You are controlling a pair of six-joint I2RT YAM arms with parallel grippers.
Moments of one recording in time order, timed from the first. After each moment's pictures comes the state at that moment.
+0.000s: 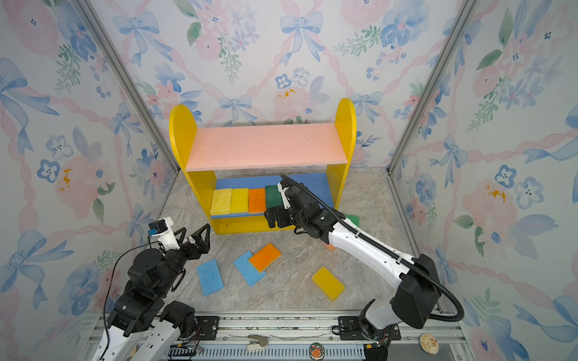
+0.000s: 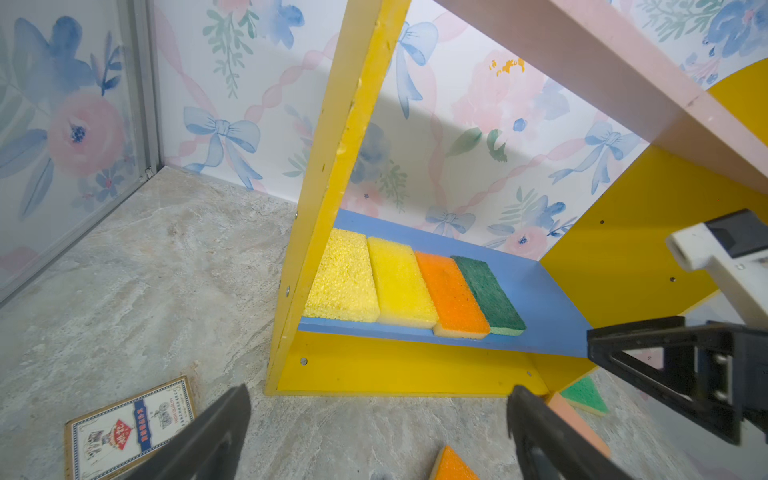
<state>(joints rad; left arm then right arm) -0.34 0.32 0.58 -0.43 -0.19 -0.43 0.80 1.43 1.24 -0.45 0.04 0.40</state>
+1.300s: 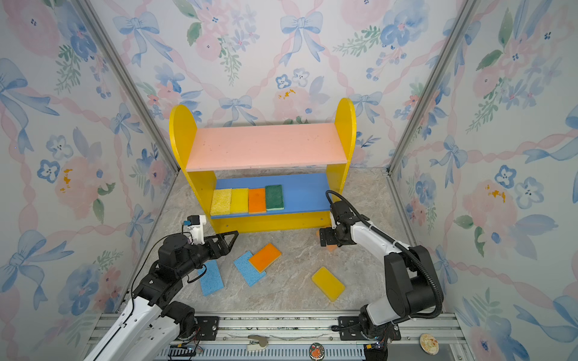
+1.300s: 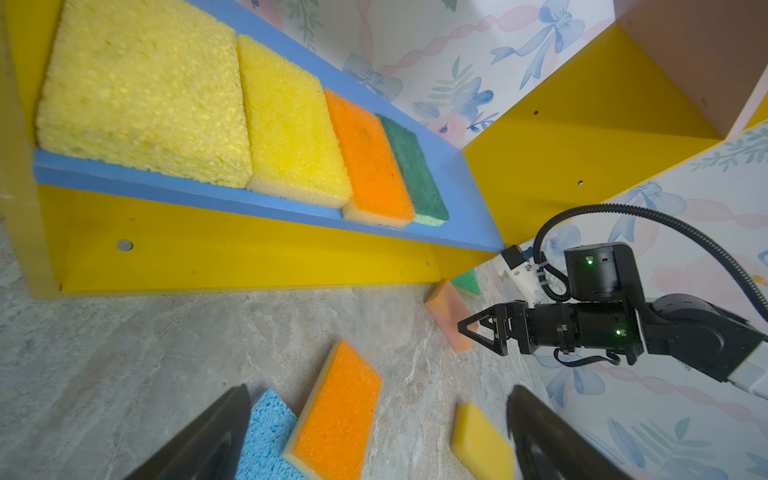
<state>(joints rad) -0.34 0.58 0.47 -0.25 0.25 -0.67 0.29 1.54 0.93 -0.62 0.00 0.18</state>
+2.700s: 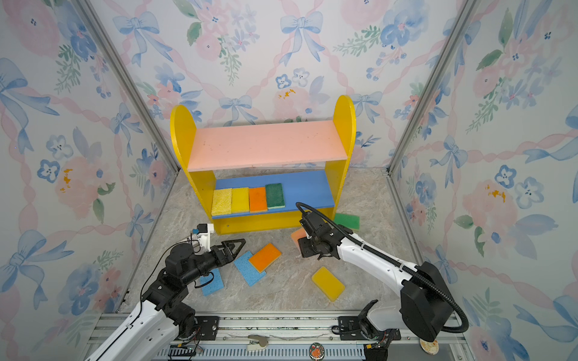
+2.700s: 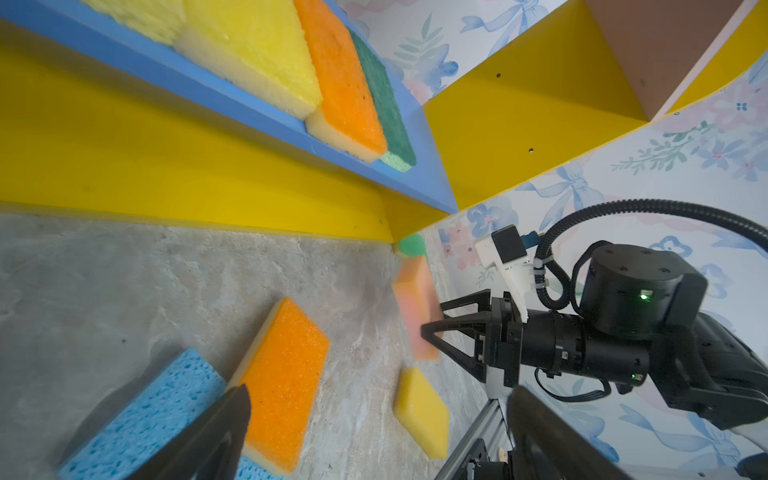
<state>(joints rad) -0.48 0.55 0.29 -0.02 0.32 -0.91 0.78 1.35 0.95 -0.68 0.09 0.37</state>
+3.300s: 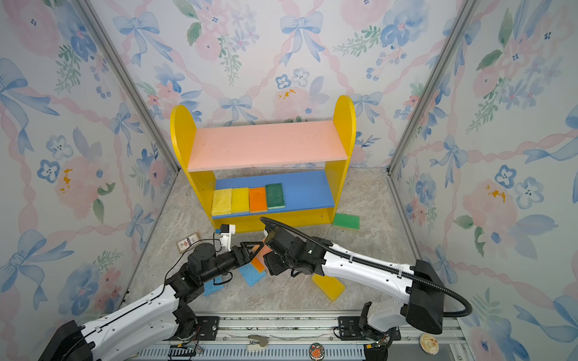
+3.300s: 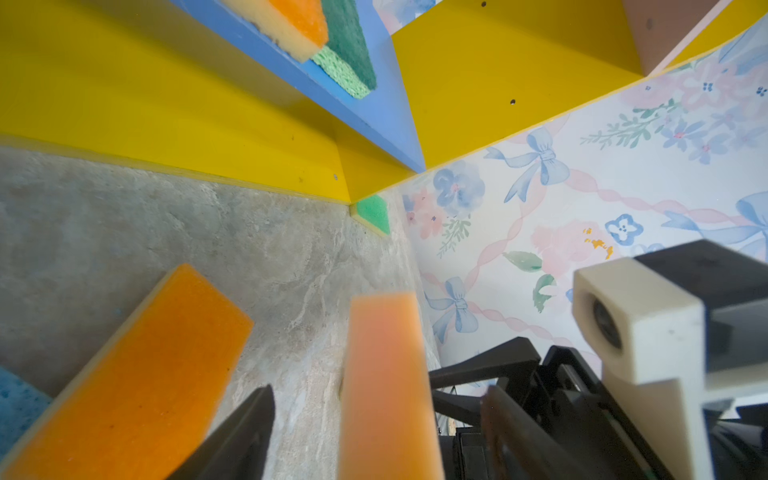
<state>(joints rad) -0.69 0.82 0.29 0.30 0.22 -1.05 1.11 1.41 1.14 -0.68 0.11 0.51</state>
